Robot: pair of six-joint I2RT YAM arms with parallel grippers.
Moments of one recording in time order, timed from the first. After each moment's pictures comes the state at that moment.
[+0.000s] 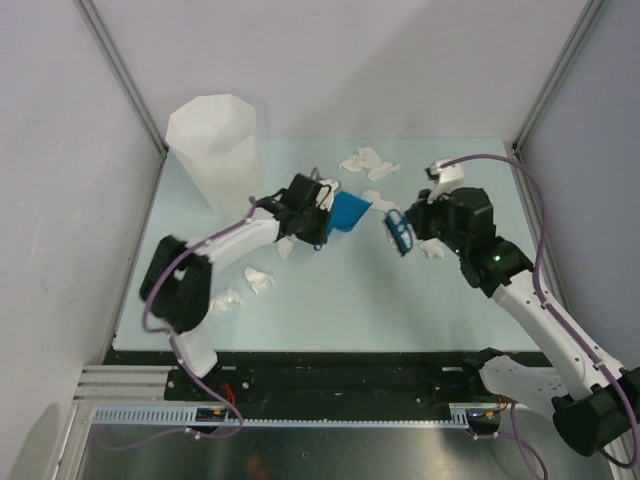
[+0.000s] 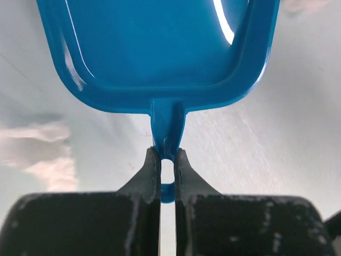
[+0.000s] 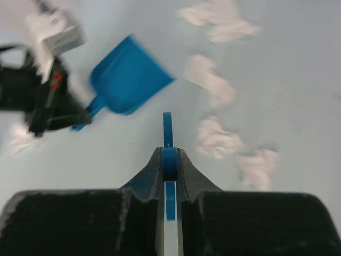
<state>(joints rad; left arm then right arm) -0.61 1.84 1.31 -0.45 0.11 -0.21 0.41 1.01 0.99 -0.35 0.06 0.15</state>
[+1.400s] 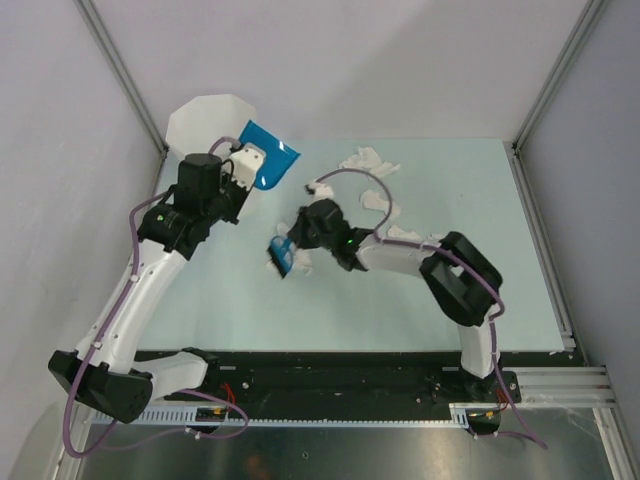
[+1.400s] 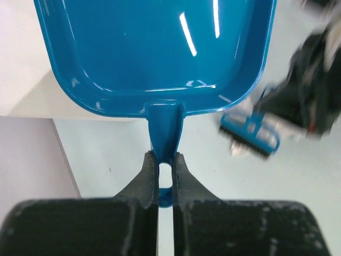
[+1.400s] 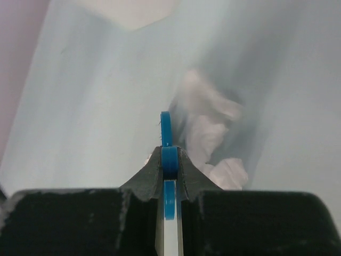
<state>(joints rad) -0.36 1.18 1.35 -0.72 -0.09 0.35 0.90 2.00 1.33 0.23 0.09 0.64</state>
